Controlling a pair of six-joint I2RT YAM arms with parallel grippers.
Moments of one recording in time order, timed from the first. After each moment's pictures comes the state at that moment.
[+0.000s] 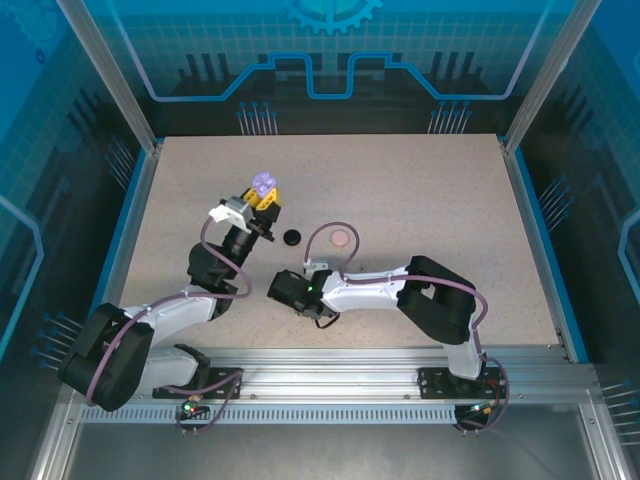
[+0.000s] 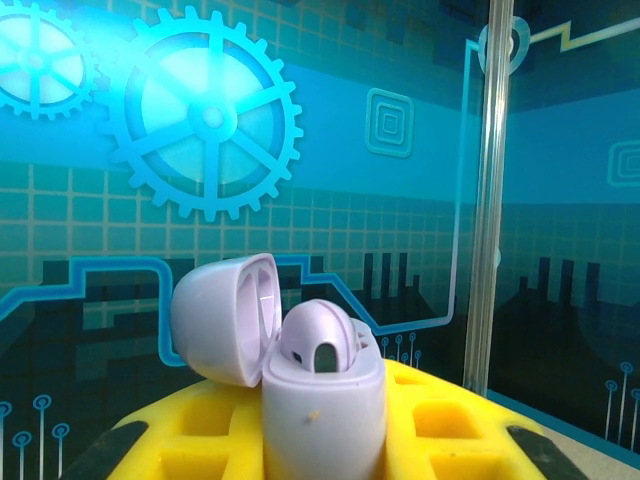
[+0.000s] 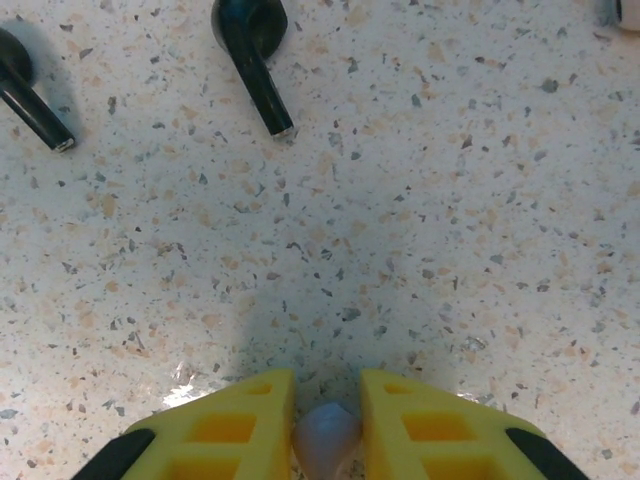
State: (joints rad) left arm -0.41 1.25 0.40 1.27 0.06 -0.09; right arm 1.16 1.96 1.25 -0.64 0.39 1.17
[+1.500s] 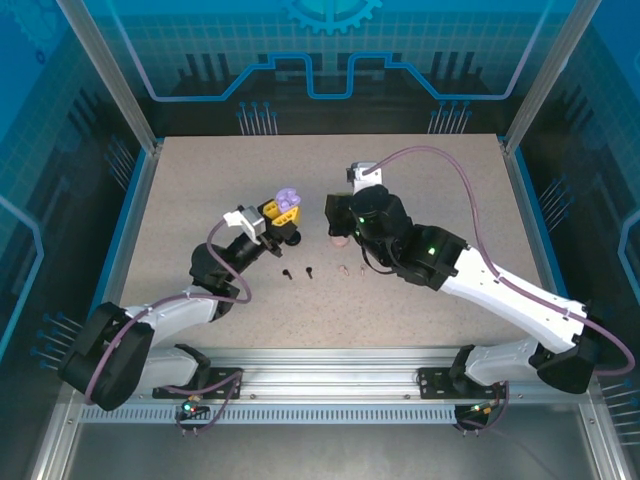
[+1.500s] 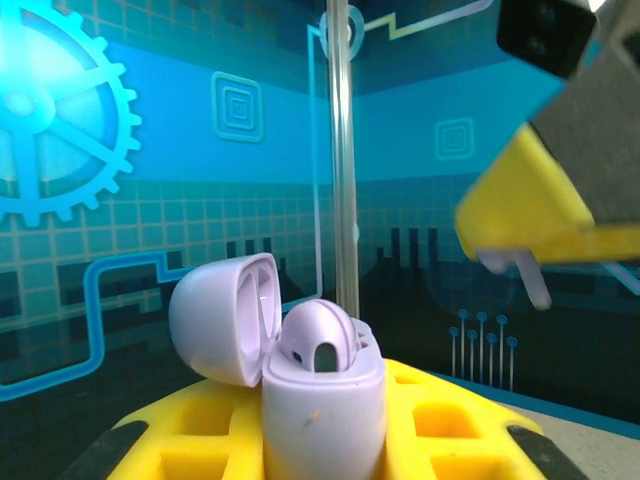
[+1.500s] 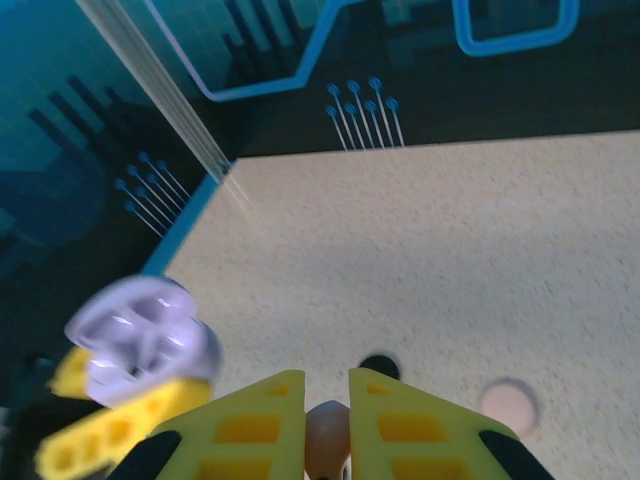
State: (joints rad) left arm -0.45 1.25 0.40 1.28 0.37 -0.11; right arm 0.98 1.28 1.36 -0.47 0.46 0.57
